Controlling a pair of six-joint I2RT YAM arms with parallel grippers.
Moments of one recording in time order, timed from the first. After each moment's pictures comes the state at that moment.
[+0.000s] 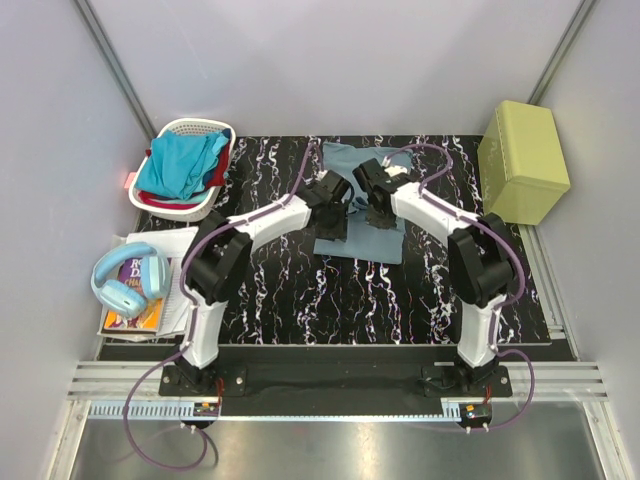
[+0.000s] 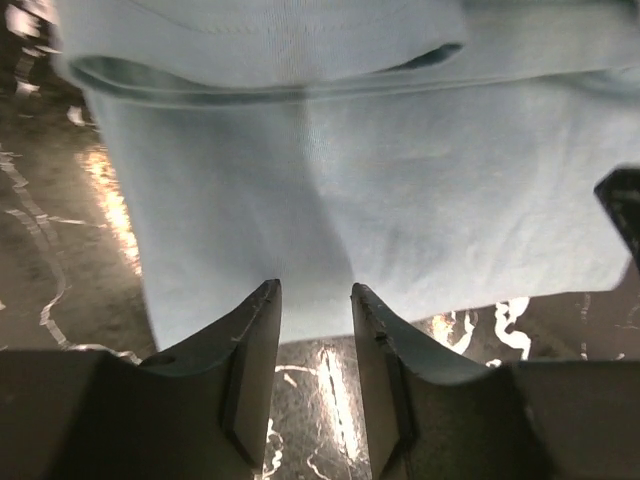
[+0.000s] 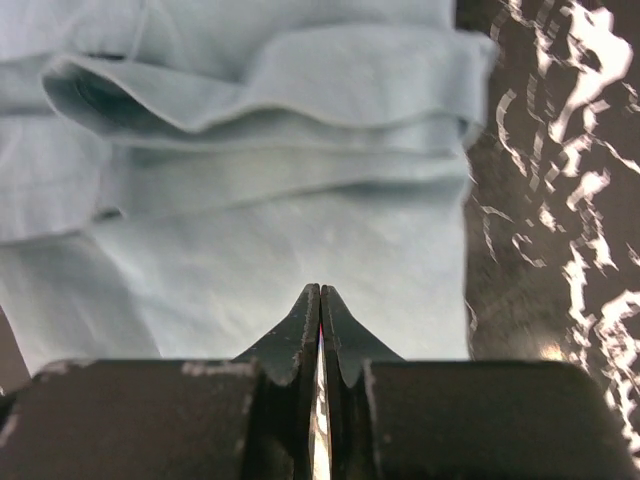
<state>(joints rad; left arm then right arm) -0.68 2.06 1.60 -0.57 -0.01 -0.58 0.52 1.93 1.51 -0.74 0.38 0.74</state>
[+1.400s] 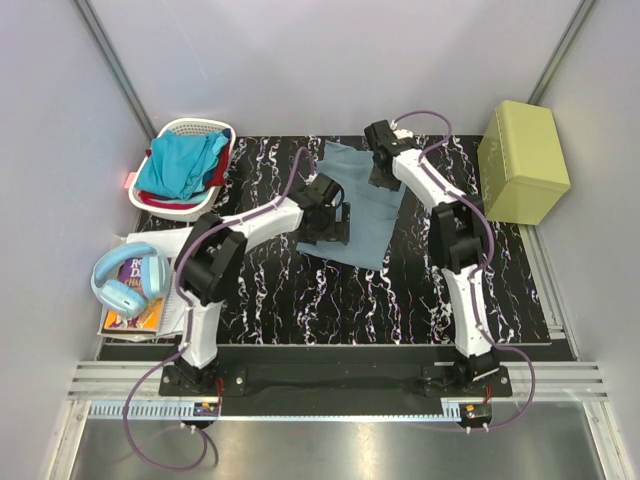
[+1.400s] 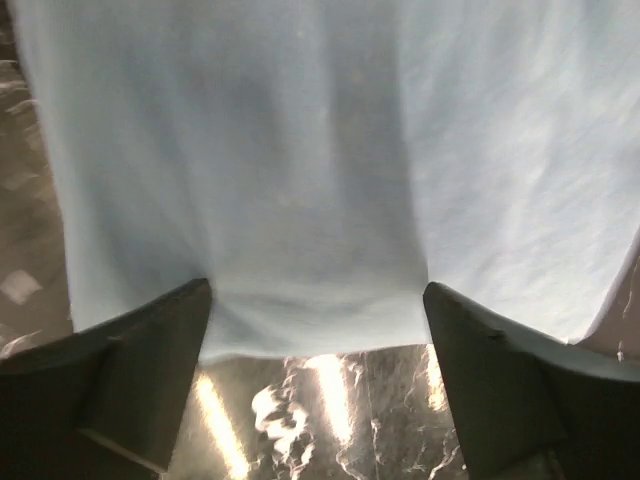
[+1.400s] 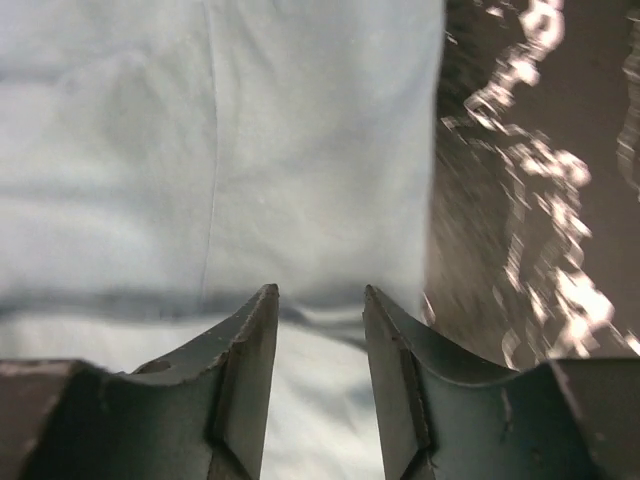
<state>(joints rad) -0.64 2.05 1.52 -0.54 0.02 -0.57 0.37 2.35 2.14 -0.83 0.38 0.63</state>
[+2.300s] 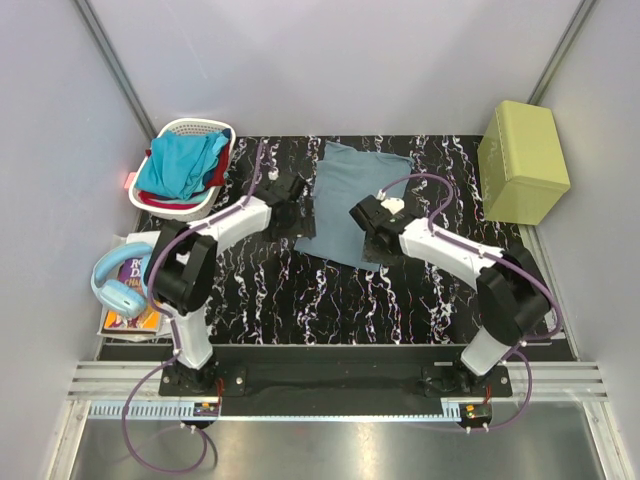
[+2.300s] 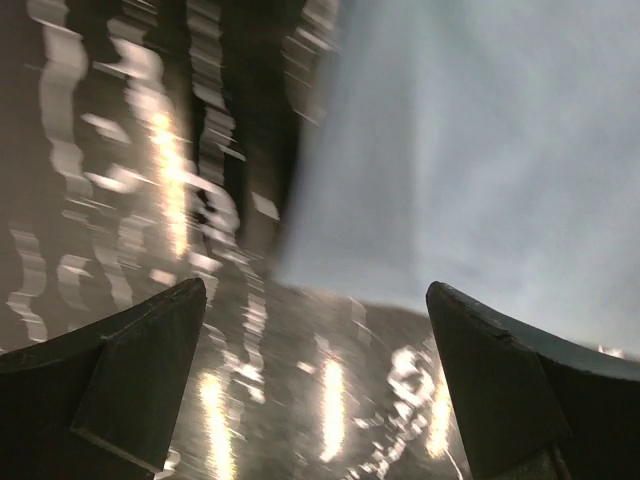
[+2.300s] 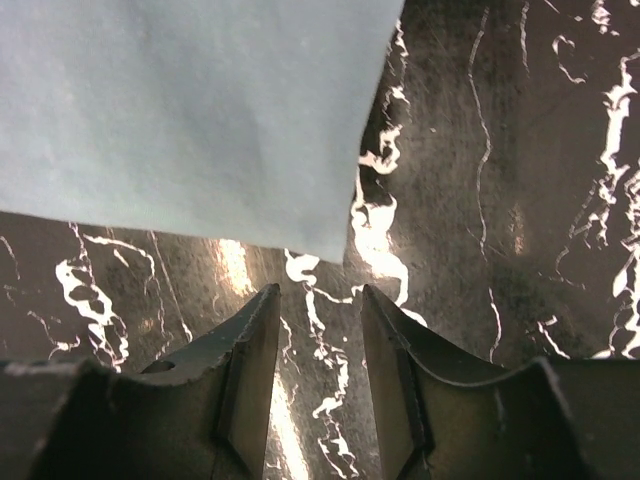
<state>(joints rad) -0.54 1.86 1.34 -0.58 -0.12 -0.55 0.68 1.67 1.19 -0.72 0.33 0.79</state>
